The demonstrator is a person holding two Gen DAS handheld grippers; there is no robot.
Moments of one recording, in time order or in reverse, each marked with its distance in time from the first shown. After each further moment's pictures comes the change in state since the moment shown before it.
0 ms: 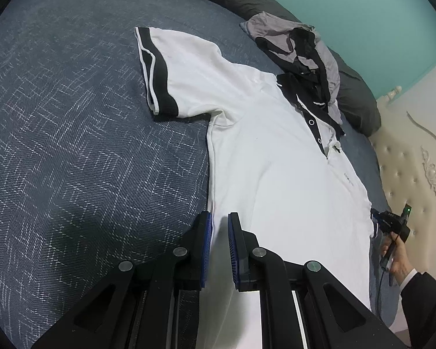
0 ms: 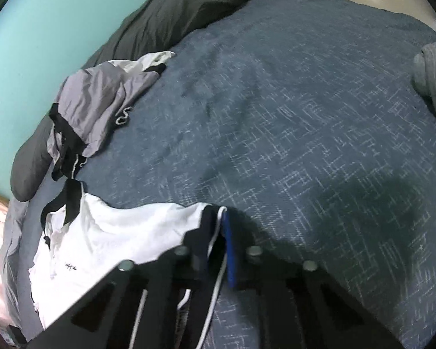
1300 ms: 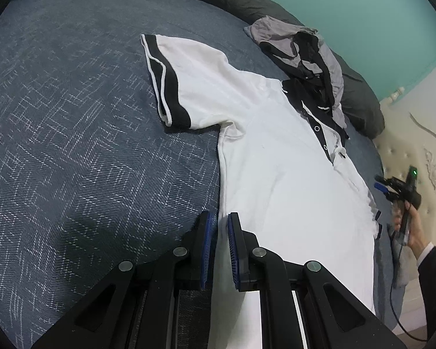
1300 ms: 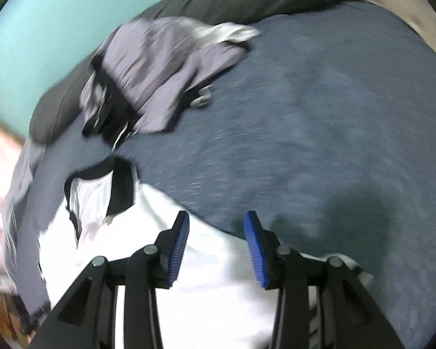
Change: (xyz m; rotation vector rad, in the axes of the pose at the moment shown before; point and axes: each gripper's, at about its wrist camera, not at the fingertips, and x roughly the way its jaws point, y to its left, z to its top) left arm -0.002 0.007 0.009 0.005 -0.012 0.019; right arm 0.036 0.130 0.041 -0.292 0.172 0.093
